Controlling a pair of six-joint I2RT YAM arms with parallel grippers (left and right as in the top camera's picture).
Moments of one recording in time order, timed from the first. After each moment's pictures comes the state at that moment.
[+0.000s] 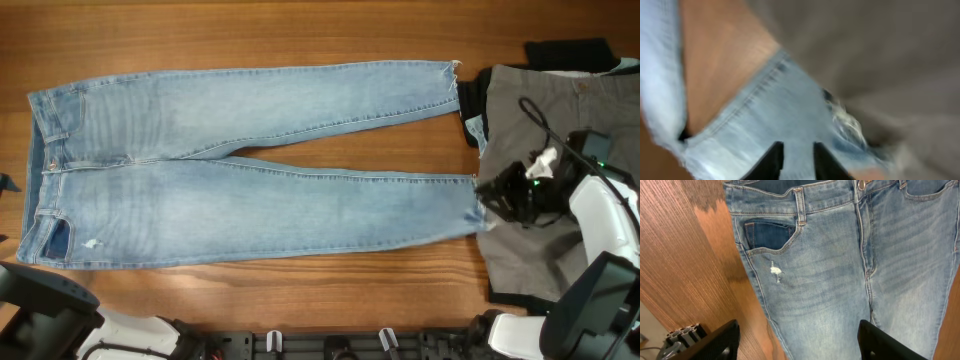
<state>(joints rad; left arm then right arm) 0.96 1.78 1.77 -1.48 0.17 -0.39 -0.44 1.53 0.89 -0.88 -0.51 0.37</state>
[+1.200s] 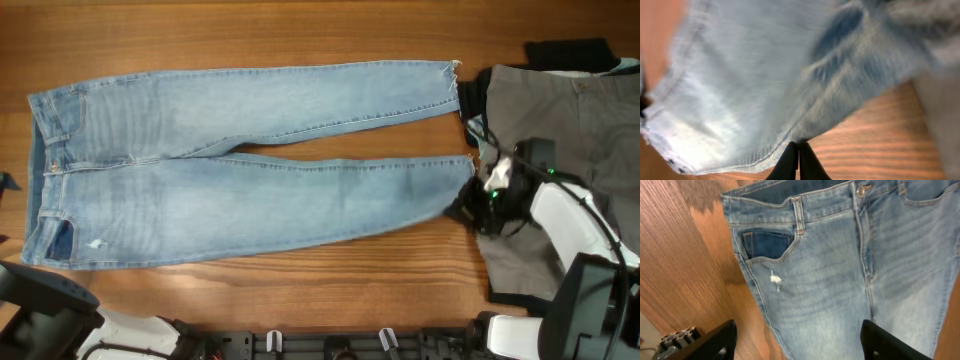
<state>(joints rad) 0.96 1.78 1.74 -1.44 0.17 -0.40 -0.23 1.52 0.77 -0.76 -0.51 0.41</state>
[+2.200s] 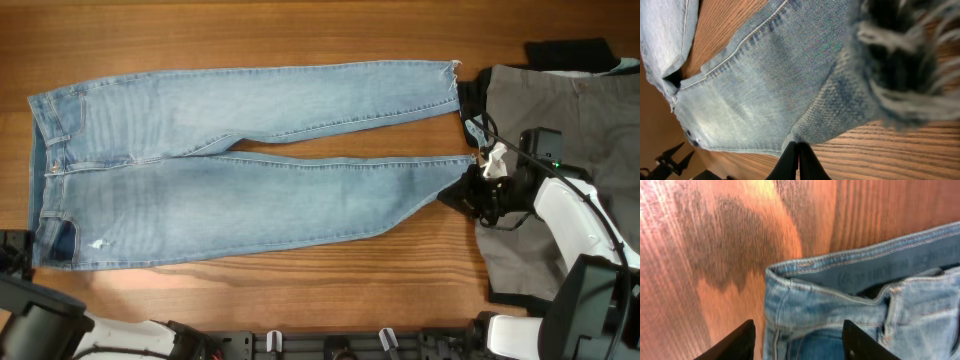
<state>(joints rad) 1.14 1.81 1.13 -0.68 0.17 -0.41 -0.23 1.52 0.80 -0.75 -0.65 0.29</state>
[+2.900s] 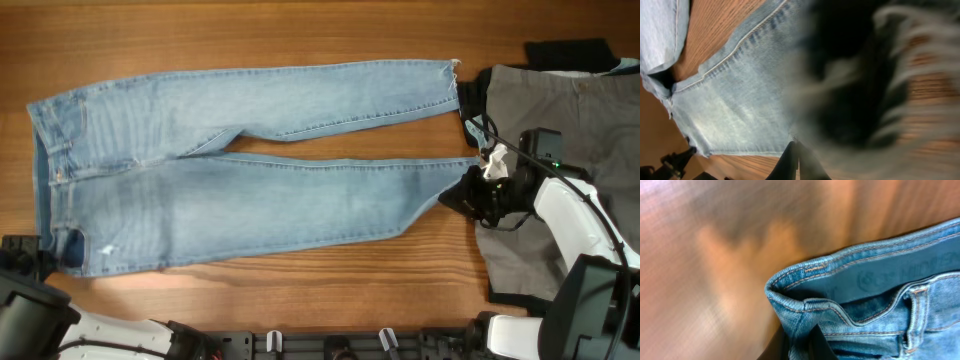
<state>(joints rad) 1.13 1.89 1.19 -0.87 0.15 -0.40 -0.23 1.52 0.80 -0.76 -0.63 0.29</state>
